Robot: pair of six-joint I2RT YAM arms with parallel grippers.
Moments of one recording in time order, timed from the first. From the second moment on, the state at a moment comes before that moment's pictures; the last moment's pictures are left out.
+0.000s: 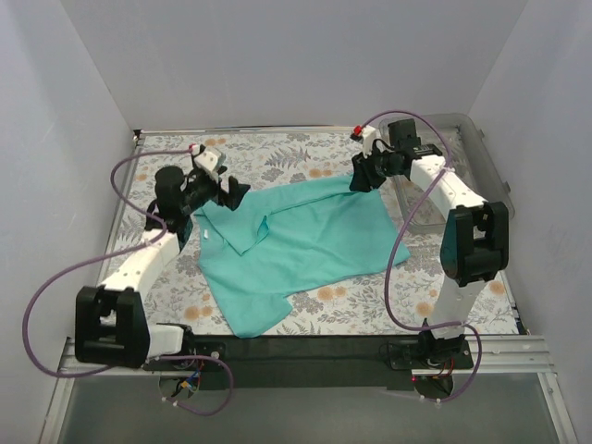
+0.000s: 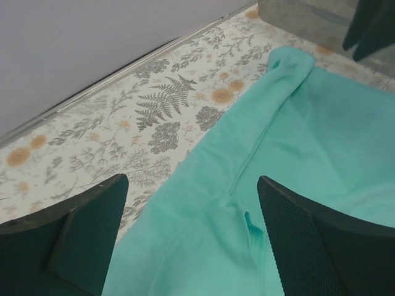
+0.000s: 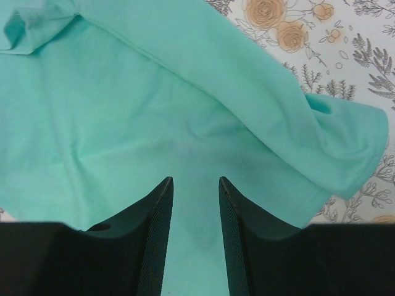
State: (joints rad) left arm -0.12 1.21 0.69 0.40 0.57 0.20; right arm 0.22 1.87 1.54 -0.58 -0.62 -0.41
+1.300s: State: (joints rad) left arm -0.33 1.84 1.05 0.01 0.40 -0.23; right arm 0.08 1.70 1.24 -0.51 -0.81 -0.40
